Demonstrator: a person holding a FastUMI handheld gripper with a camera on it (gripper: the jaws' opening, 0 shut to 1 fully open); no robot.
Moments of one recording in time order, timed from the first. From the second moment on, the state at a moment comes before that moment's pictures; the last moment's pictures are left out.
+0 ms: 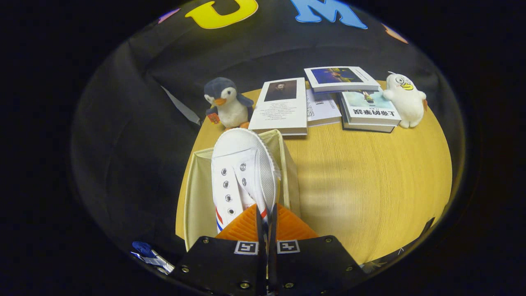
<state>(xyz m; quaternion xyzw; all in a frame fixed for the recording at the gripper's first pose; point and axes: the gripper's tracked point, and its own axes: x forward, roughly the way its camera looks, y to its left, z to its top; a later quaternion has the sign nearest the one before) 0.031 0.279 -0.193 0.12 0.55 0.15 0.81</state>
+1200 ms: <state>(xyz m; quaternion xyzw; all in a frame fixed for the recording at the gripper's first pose) 0.036 0.296 -0.161 0.00 0.45 0.18 0.88</state>
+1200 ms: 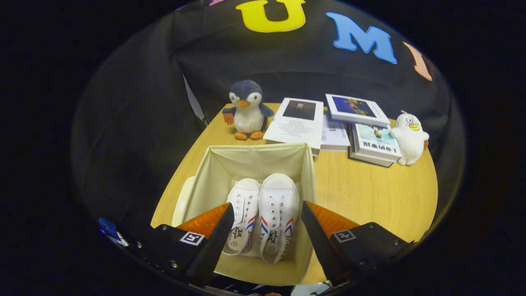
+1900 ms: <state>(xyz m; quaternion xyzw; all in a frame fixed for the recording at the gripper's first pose) 0.021 0.136 -0.078 0.02 0.33 0.13 0.94</state>
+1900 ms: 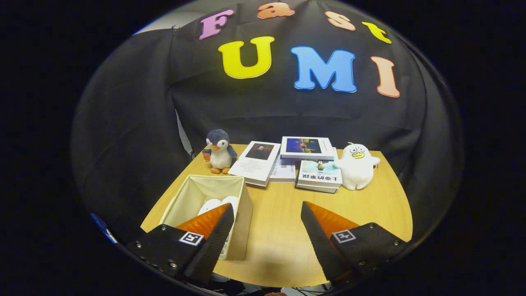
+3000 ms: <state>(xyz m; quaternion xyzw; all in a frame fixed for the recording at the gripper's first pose) -0.010 -0.027 -0.004 0.02 0.13 0.01 0.99</state>
